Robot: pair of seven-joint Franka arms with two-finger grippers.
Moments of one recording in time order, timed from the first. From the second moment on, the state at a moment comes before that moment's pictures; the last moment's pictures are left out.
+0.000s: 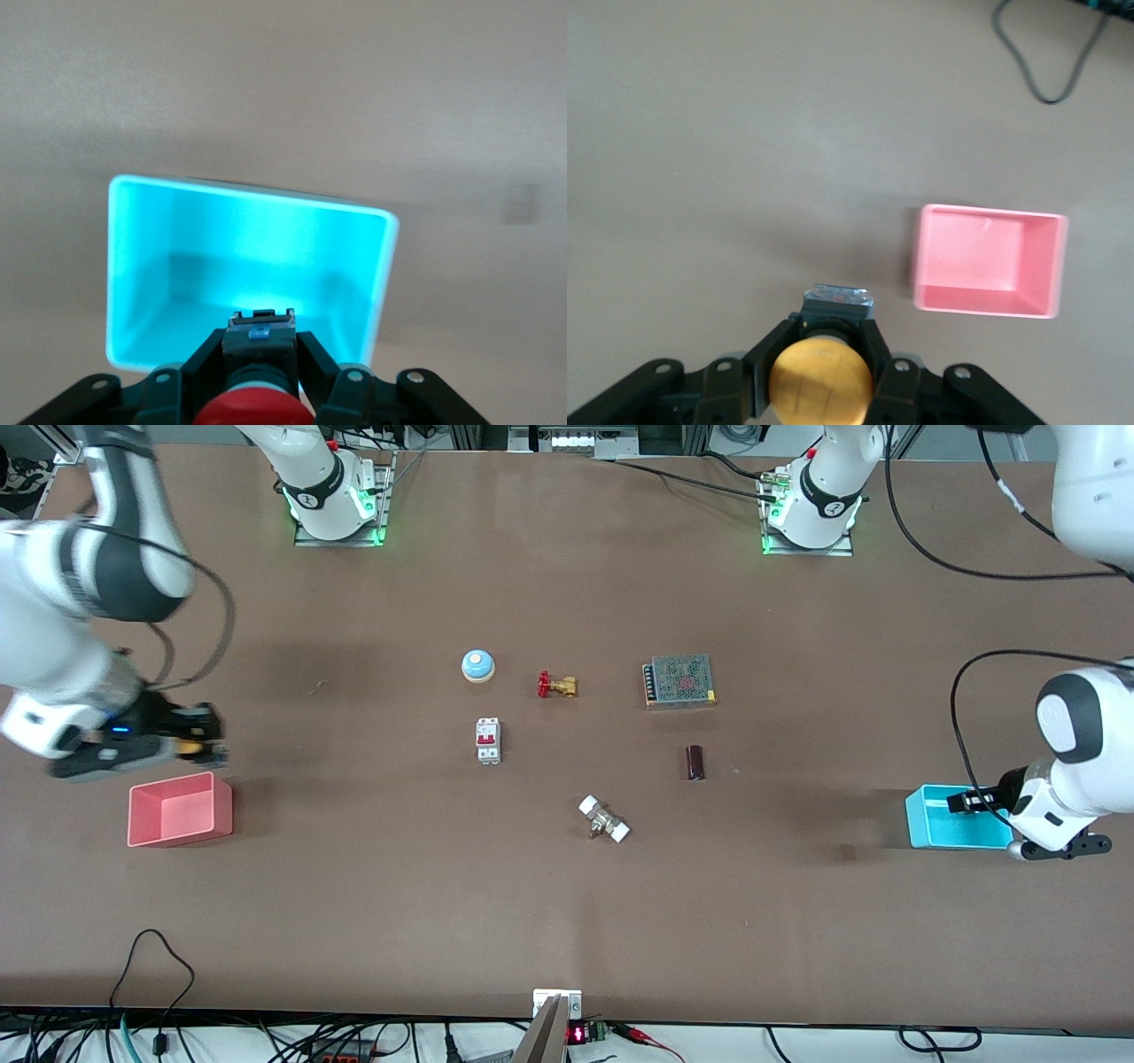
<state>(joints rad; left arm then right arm) 0.23 0.65 0.01 -1.54 0.02 2.12 0.12 -0.11 0.18 0.06 -1.85 -0.03 2.13 -0.34</state>
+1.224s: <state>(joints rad) 0.25 0.76 0.01 -1.53 0.02 2.21 0.17 -0.29 0.53 0.06 -1.76 0.08 2.40 -0.58</state>
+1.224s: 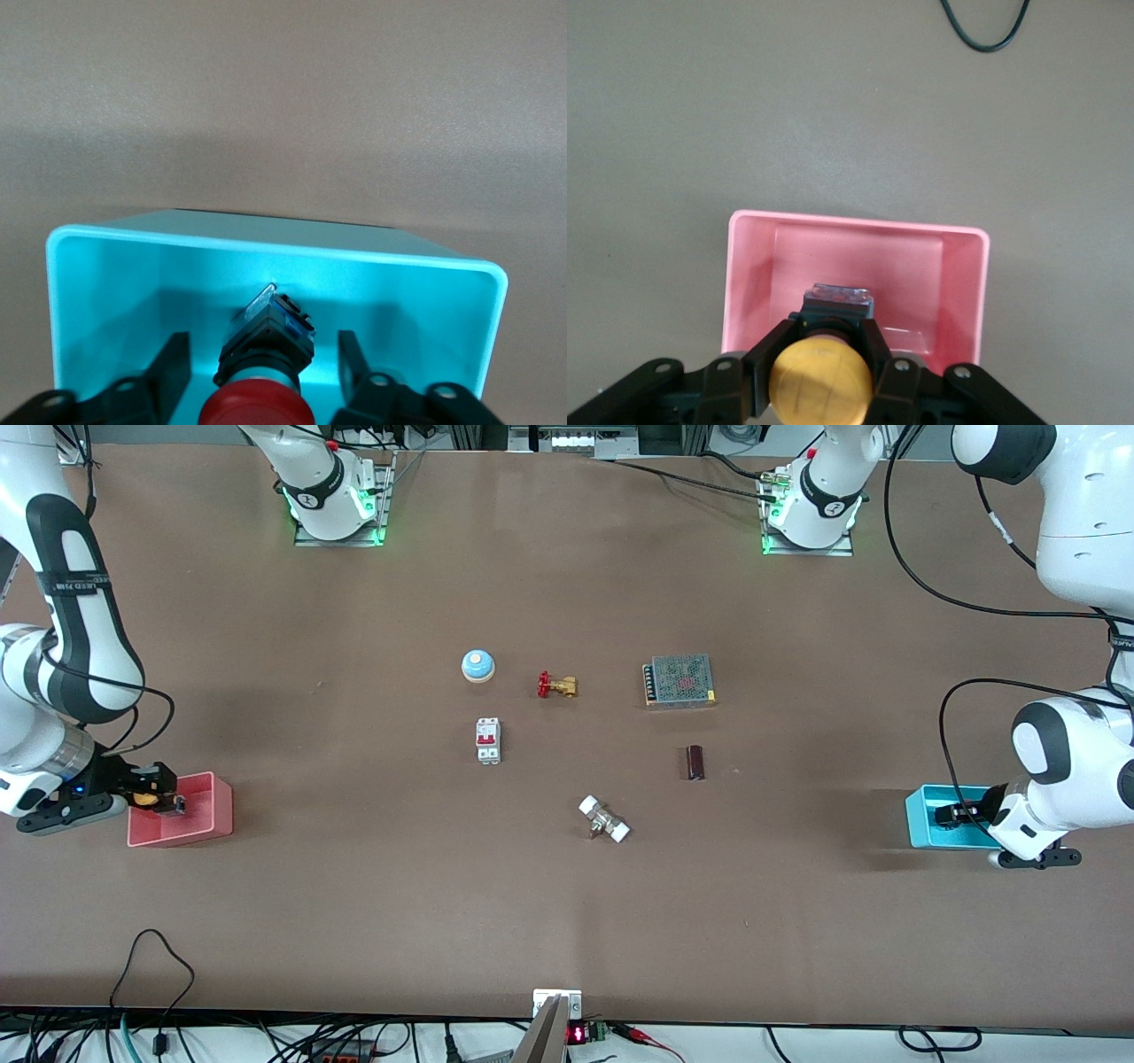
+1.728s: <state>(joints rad) 0.25 0.68 0.00 -1.47 0.02 2.02 0.17 -0.30 0.58 0.06 -1.75 0.09 2.46 -0.58</state>
